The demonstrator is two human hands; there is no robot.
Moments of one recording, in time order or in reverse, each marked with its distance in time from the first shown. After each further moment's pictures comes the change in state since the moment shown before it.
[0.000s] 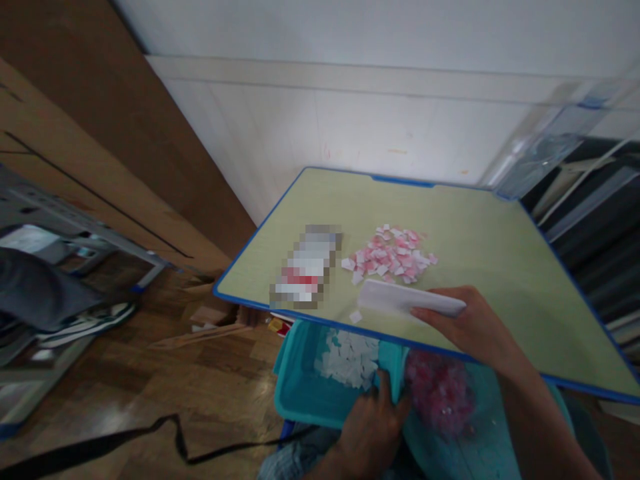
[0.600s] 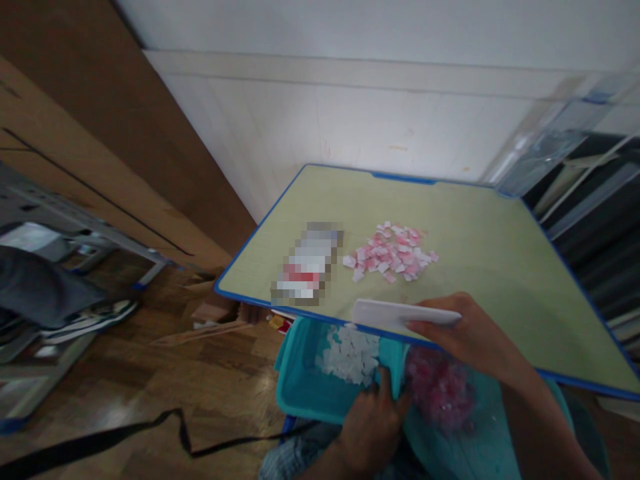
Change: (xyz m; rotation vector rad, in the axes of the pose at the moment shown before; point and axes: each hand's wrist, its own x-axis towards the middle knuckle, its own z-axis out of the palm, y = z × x) left_hand 0.000 0.000 0.001 -0.013 0.055 0.002; right_hand -0.005 -0.010 0.001 0.001 -0.162 -0.137
